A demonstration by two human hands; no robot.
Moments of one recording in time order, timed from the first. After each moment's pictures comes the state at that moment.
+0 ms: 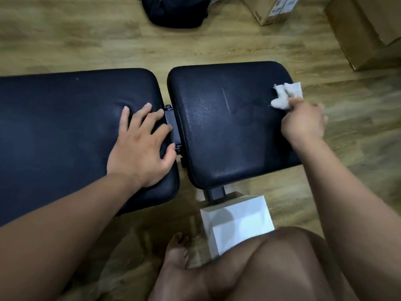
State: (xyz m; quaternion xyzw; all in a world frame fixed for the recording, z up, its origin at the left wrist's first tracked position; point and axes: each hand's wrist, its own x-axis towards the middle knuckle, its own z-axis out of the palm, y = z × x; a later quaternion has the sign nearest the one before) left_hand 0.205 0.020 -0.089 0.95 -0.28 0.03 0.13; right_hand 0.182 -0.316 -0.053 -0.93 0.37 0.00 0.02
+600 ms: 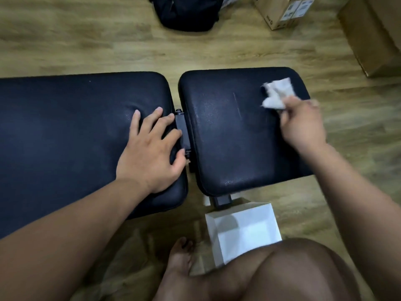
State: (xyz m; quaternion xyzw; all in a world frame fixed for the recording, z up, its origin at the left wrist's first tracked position) left_hand 0.206 0.020 -0.088 0.95 -0.28 0.02 0.12; right_hand 0.200 -0.317 -0.067 -0.98 0.20 -0.06 0.02
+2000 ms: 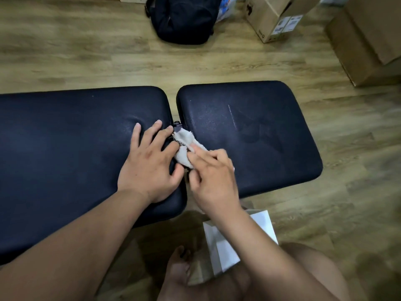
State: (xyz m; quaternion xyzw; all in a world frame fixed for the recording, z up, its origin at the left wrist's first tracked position) left_hand 0.205 0.020 -0.086 0.95 -0.28 0.01 0.13; right_hand 0.141 -0.118 -0.079 -0.98 0.04 -0.09 0.18
